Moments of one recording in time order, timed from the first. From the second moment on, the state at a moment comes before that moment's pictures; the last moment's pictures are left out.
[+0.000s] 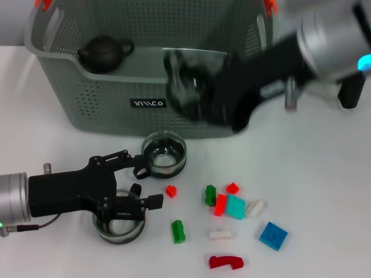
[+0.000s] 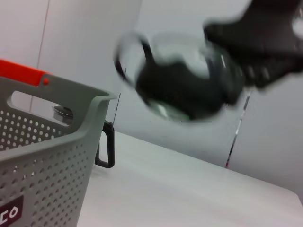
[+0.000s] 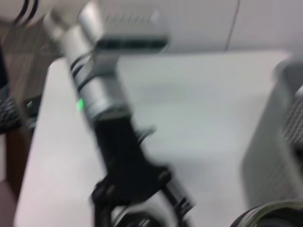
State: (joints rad) left arm -0.41 -2.11 0.55 0.61 2.07 1.77 -1.18; right arm 0.79 2.10 -1.30 -1.61 -2.20 -1.70 2.28
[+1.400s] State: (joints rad) left arm -0.42 -2.11 0.55 0.61 2.07 1.76 -1.17; right arm 1.08 2.10 -1.23 -0.62 -2.33 -0.71 1.91
